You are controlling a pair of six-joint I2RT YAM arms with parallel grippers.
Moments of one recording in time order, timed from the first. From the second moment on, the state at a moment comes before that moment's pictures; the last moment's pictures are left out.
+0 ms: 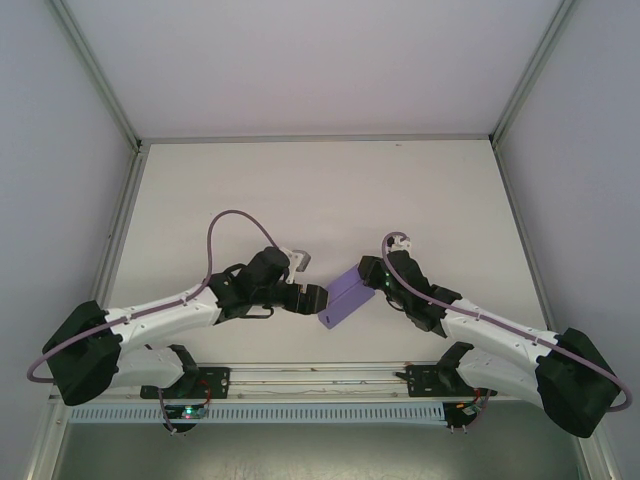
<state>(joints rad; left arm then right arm) -0.84 1.23 0.64 -0.17 0.34 -0.66 0.72 1.04 0.39 0.04 0.19 0.86</state>
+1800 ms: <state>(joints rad) -0.93 1.27 0.88 -0.44 0.16 -0.50 0.67 0.91 0.49 -0.34 0.12 0.65</state>
